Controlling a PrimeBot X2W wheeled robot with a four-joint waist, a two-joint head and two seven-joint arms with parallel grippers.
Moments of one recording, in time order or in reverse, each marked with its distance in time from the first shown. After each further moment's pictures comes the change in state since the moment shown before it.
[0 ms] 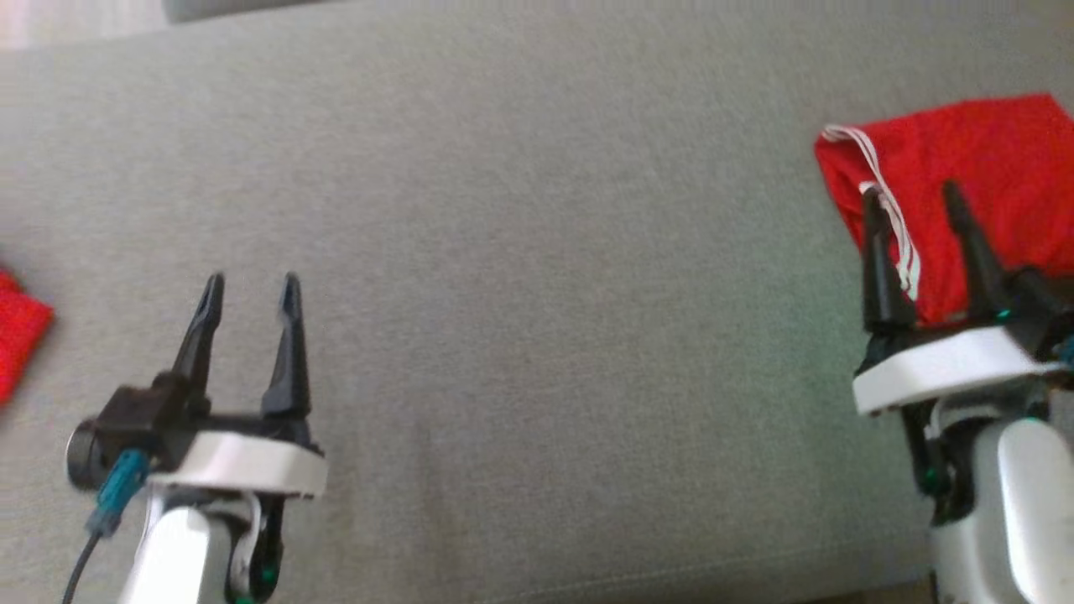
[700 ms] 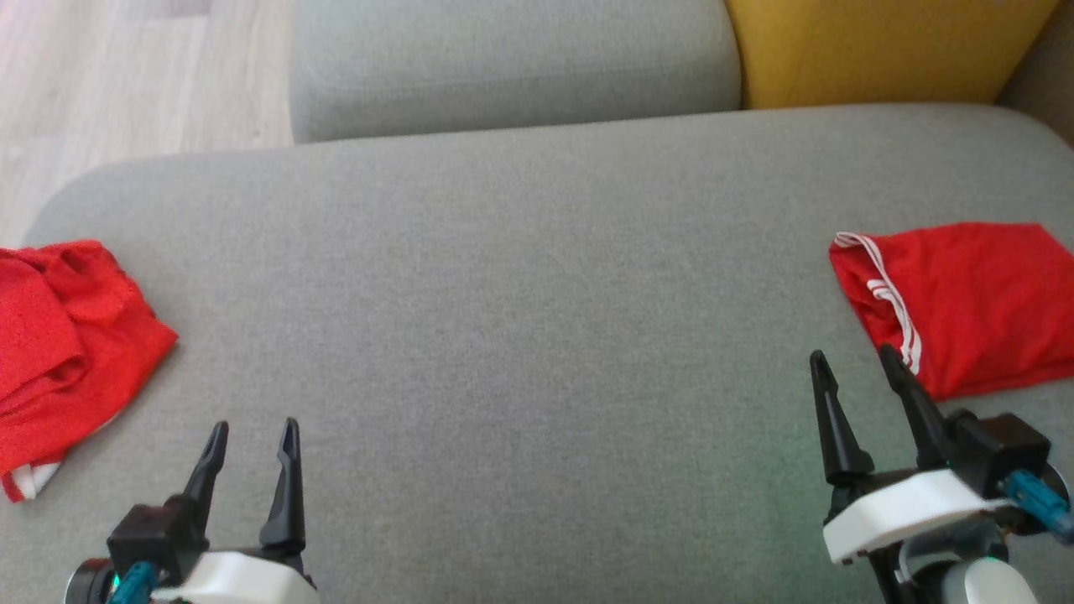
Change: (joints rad) left arm 0.276 0.033 0.008 -0.075 -0.017 0.038 0.081; right arm 0.289 0.014 0.072 -0.045 0.045 0.000 0.000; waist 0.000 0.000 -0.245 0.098
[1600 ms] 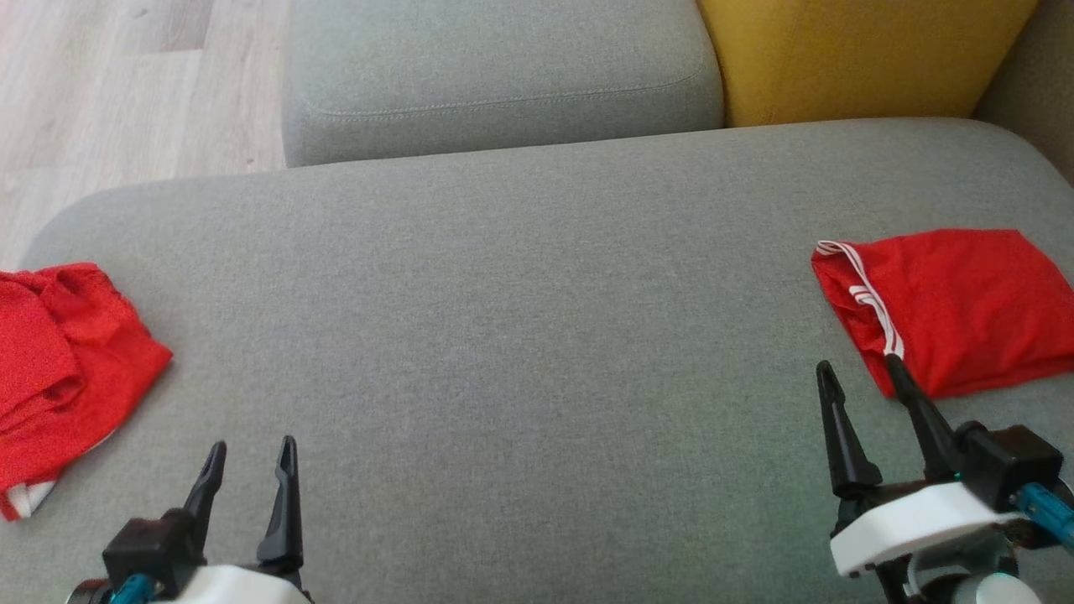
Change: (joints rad) left arm 0.051 0.009 -0.004 -0.049 -0.025 0.030 0.044; right arm 0.048 0.001 -0.008 -0.056 0.014 0.000 0.022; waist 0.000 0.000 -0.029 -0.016
